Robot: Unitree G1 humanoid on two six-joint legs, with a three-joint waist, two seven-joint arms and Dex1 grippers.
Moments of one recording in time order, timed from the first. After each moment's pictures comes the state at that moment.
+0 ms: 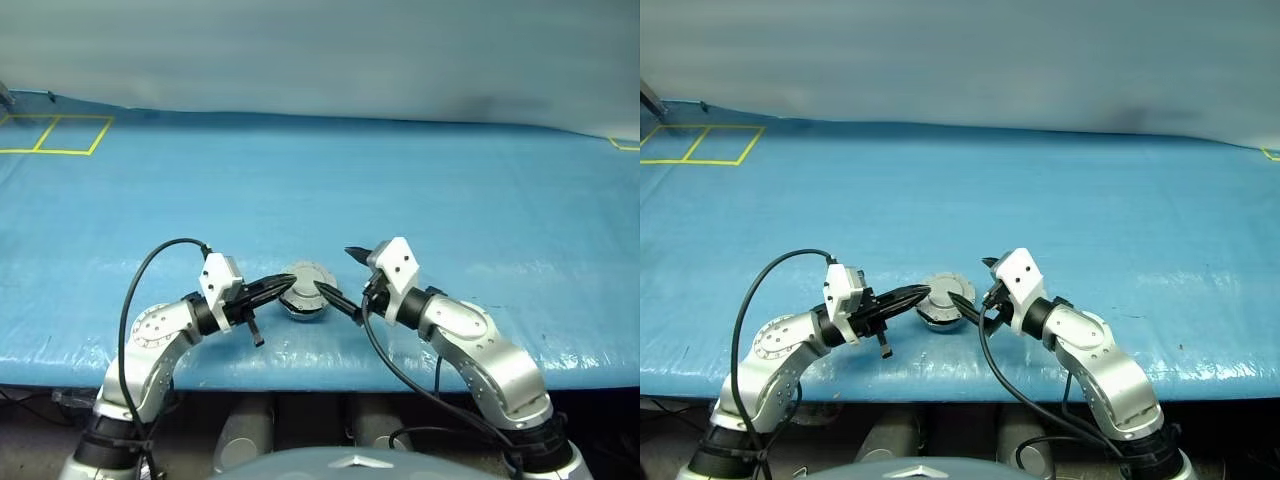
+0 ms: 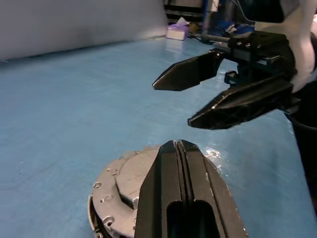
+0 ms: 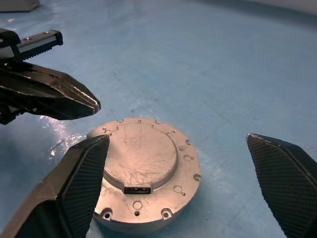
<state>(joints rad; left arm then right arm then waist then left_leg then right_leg) 0.07 0.44 -0.07 -0.31 -0.41 0.23 -0.83 -0.08 -0.39 0.24 -0.51 0.32 0.60 0.50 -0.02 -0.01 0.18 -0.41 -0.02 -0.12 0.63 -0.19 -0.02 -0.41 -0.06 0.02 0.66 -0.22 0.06</state>
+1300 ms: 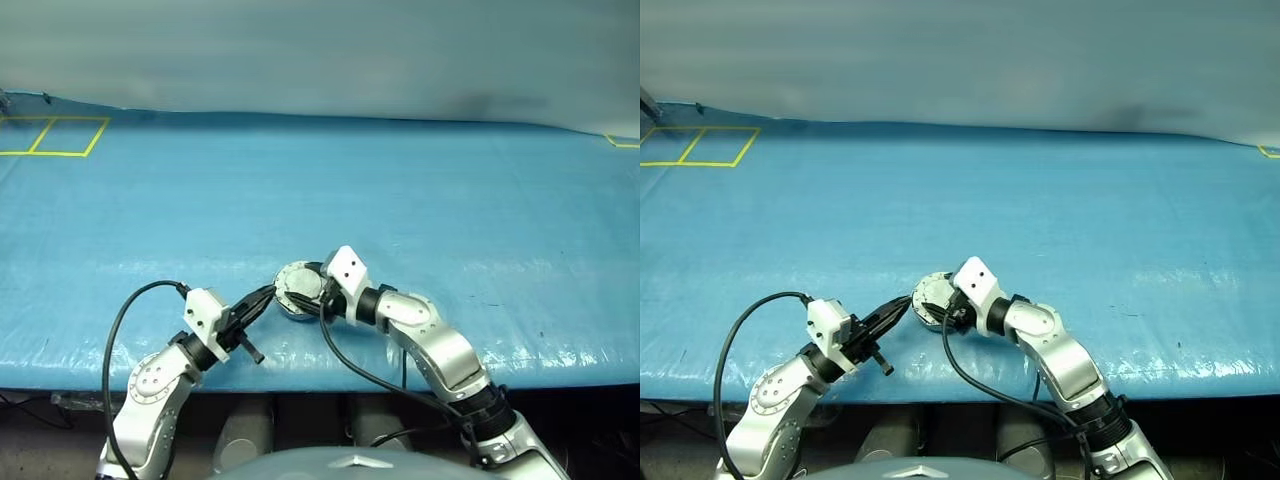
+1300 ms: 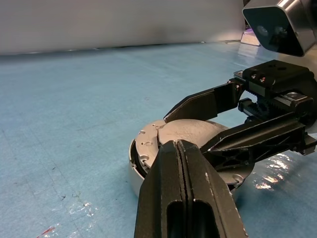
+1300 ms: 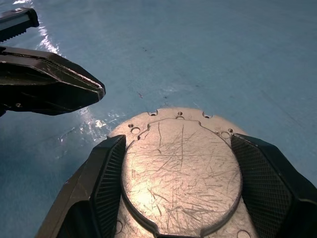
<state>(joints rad) 0.28 0.33 -0.07 -0.32 -0.33 0.02 -0.66 -0.19 -0.27 0.40 -0.26 0.16 0.49 0.57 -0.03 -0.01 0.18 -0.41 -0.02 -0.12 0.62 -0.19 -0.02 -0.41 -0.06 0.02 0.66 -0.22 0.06</state>
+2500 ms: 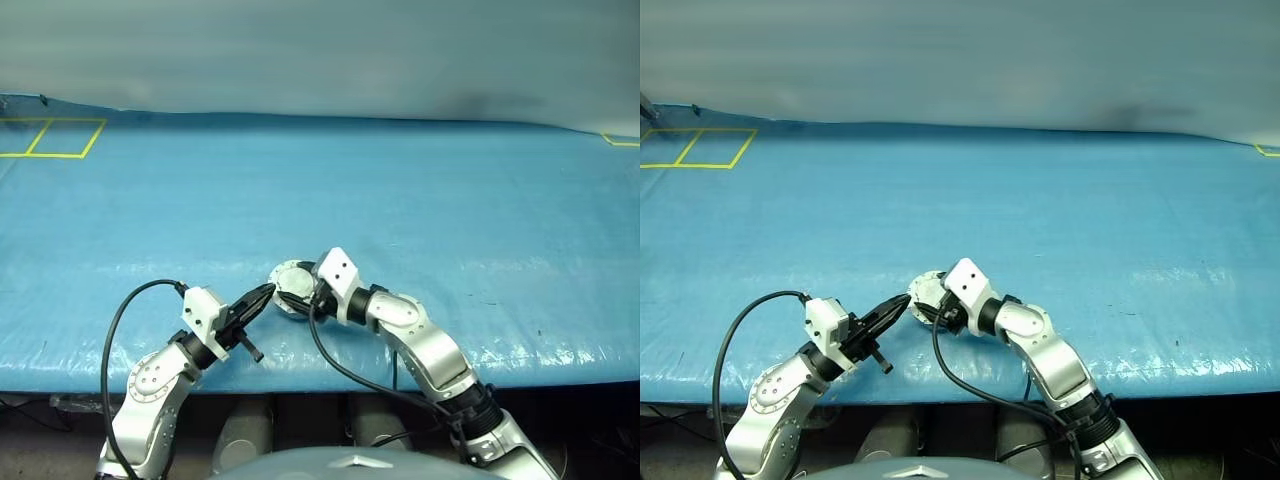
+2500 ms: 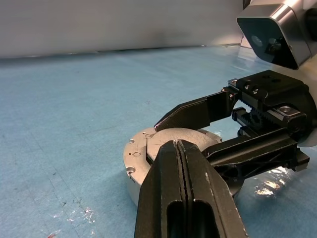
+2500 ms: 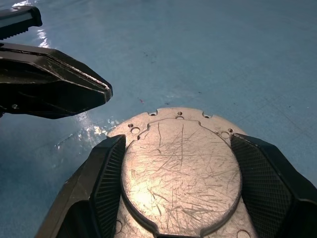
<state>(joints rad) 0.27 0.33 -0.06 -0.32 -0.36 0.02 -0.67 -0.19 -0.25 0.41 -0.20 0.12 0.42 0.57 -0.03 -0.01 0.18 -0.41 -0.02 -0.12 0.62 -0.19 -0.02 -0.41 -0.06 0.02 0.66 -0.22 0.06</state>
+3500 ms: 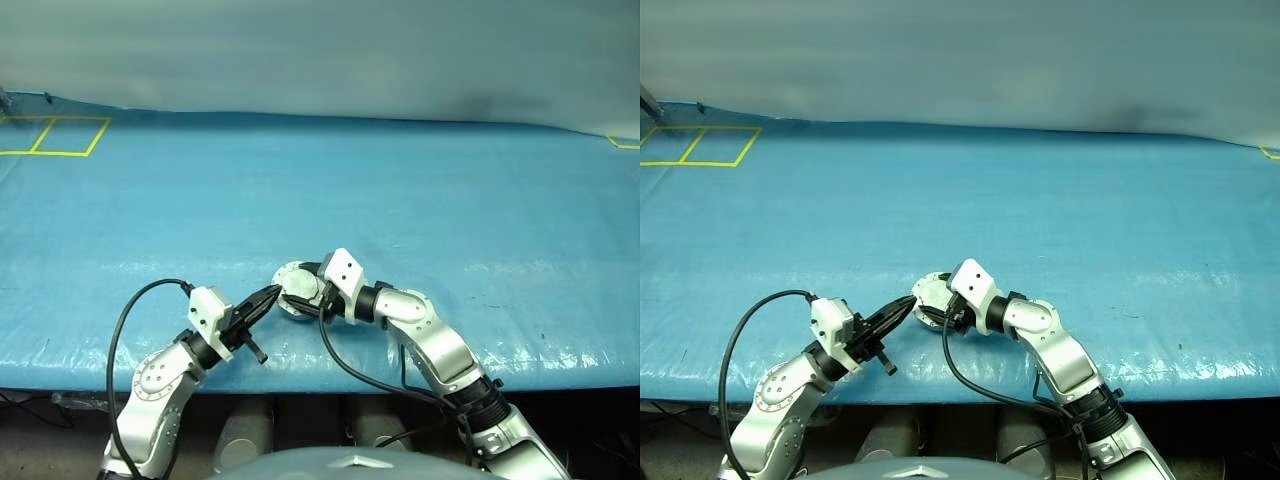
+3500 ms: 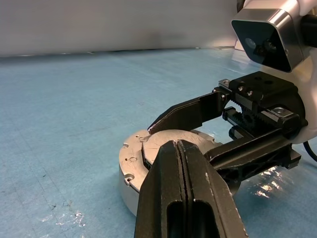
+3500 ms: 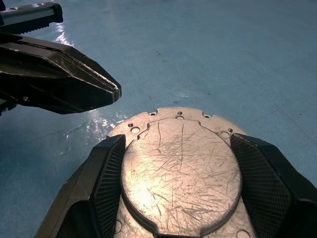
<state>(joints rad) 0.26 0.33 -0.09 -0.31 -0.36 0.02 -0.68 -0.21 -0.28 0.40 -0.15 0.13 0.37 0.66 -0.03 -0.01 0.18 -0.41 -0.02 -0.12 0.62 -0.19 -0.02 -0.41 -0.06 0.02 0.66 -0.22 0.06</state>
